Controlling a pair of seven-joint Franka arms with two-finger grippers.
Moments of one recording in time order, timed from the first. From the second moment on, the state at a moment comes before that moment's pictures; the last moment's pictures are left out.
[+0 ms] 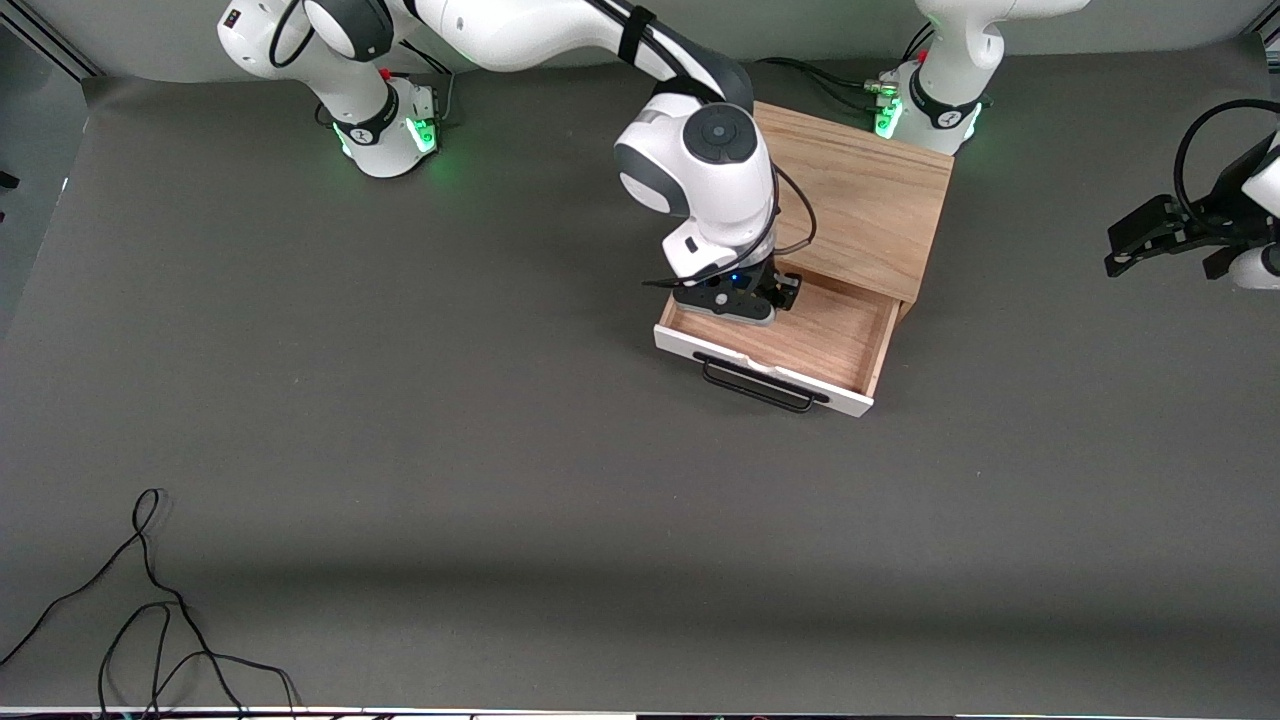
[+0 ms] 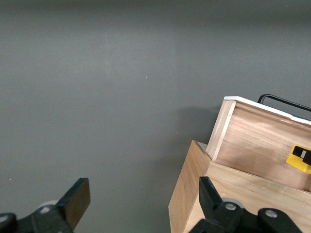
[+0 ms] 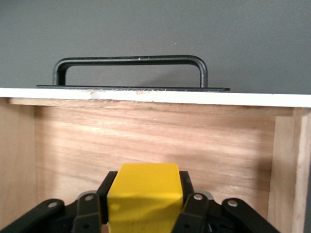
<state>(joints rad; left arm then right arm) -0.01 -0.03 -0.03 -1.58 -0.01 1.55 0.01 1.00 0.82 -0.09 -1.10 0.12 2.10 1.27</state>
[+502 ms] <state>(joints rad) -0.01 -0.03 -0.03 -1.59 -0.01 1.55 0.02 1.00 0.86 -0.09 -1.10 0.12 2.10 1.27</state>
